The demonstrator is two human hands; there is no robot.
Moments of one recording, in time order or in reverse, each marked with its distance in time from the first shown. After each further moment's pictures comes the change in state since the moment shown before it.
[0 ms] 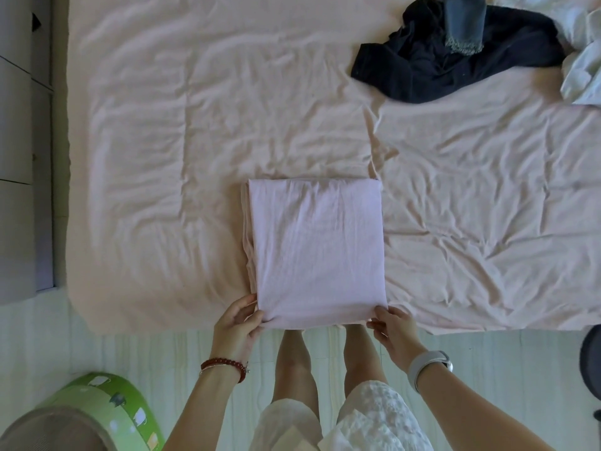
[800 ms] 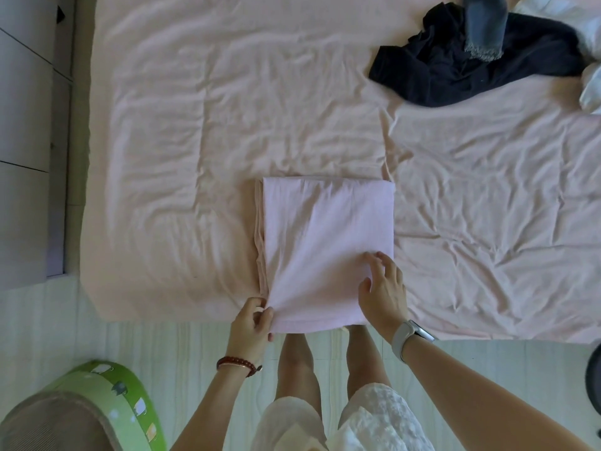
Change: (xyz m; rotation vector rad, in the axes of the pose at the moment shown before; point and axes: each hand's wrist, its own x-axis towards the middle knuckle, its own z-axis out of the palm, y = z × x) left_hand 0.000 -0.015 -0.006 0.783 0.025 0.268; right_hand -0.016 -0.034 0.046 -1.077 0.166 -0.792
